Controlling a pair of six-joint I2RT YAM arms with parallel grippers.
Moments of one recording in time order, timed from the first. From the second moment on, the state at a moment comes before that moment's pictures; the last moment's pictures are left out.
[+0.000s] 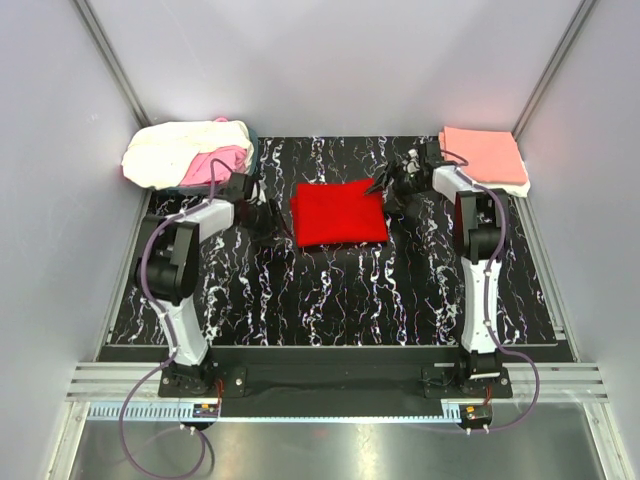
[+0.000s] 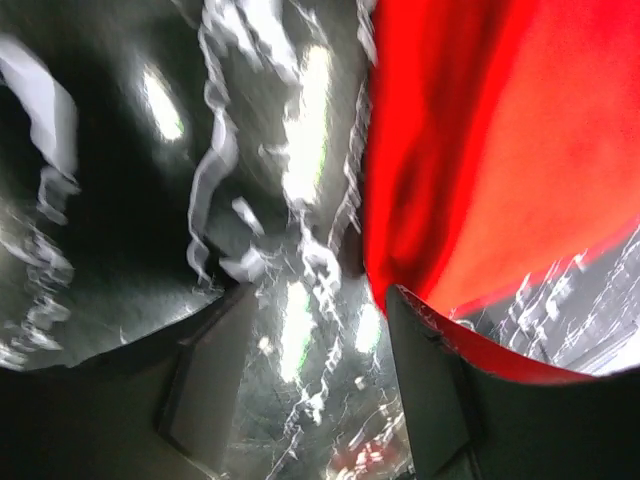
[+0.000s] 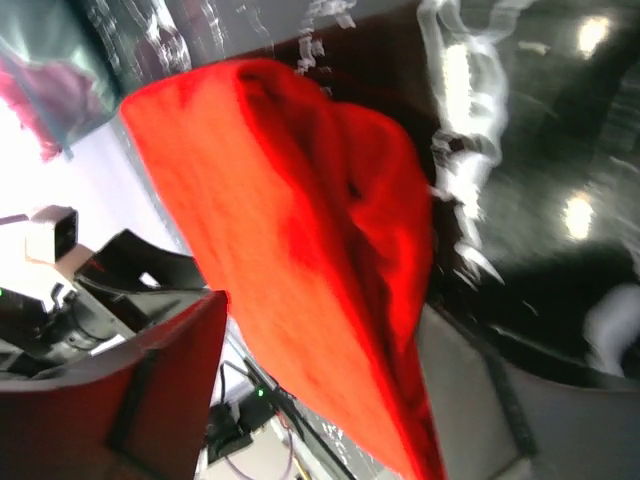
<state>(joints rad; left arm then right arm) -0.21 1.95 1.26 -0.42 0.42 -0.52 0.09 2.40 1.85 -0.52 -0.74 0.67</state>
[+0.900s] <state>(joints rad) -0.28 1.62 0.64 0.18 0.53 -0.58 0.03 2.46 2.42 -0.93 -0.41 0.43</state>
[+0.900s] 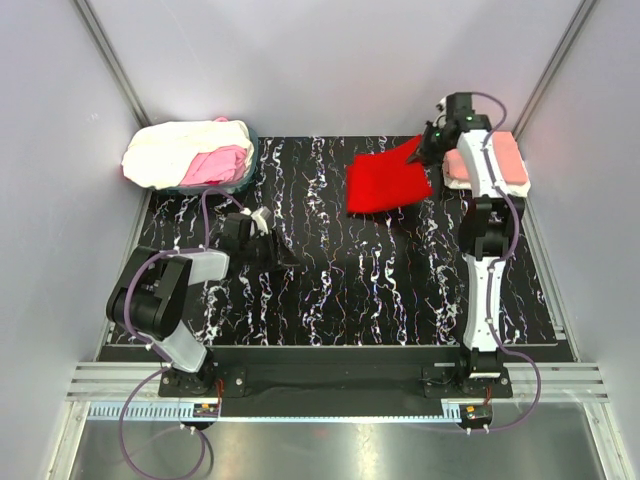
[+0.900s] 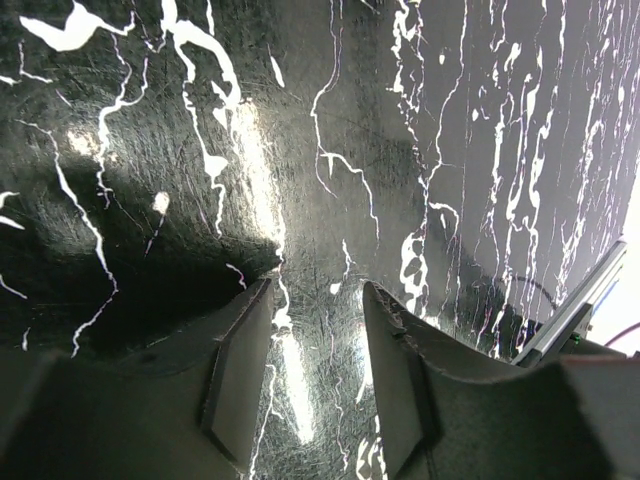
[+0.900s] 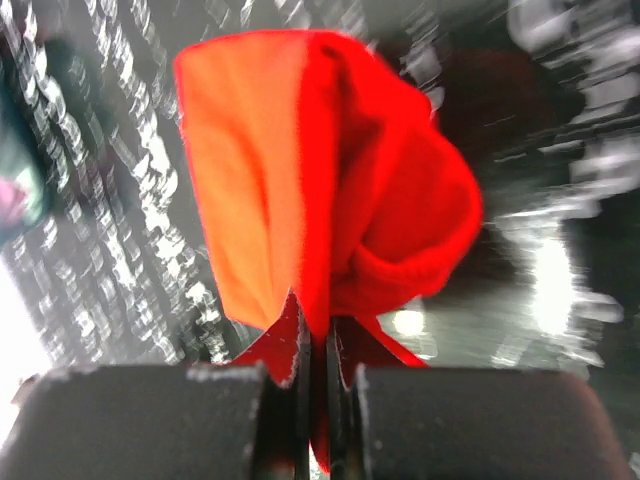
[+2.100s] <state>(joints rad) -0.29 1.69 0.69 0.21 0.54 -0.59 -0.20 2.43 2.75 -0.91 -0.26 0.05</state>
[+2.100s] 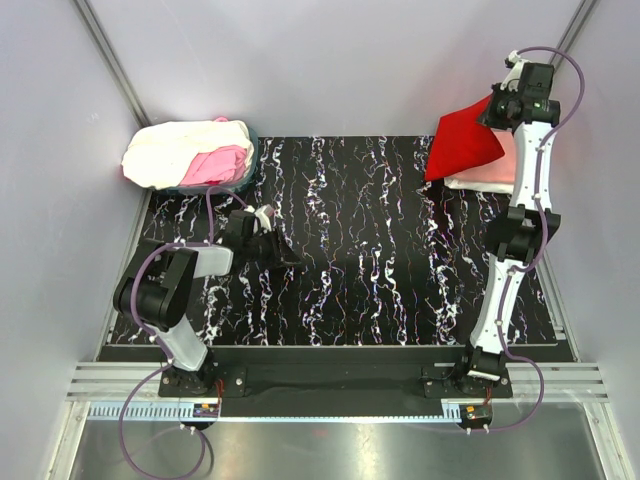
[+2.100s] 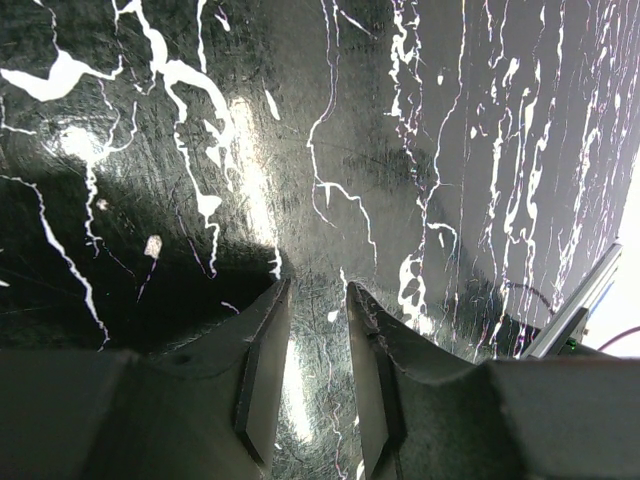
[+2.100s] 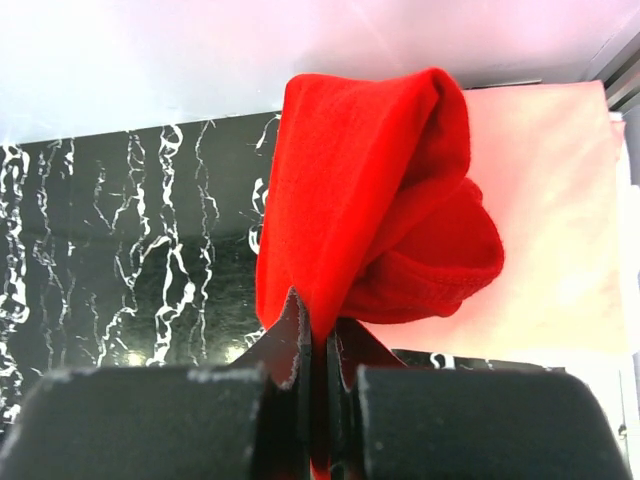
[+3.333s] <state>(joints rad) -0.29 1.71 0.70 0.20 0.54 -0.59 -0.35 2.51 2.75 -0.75 -0.39 -0.01</state>
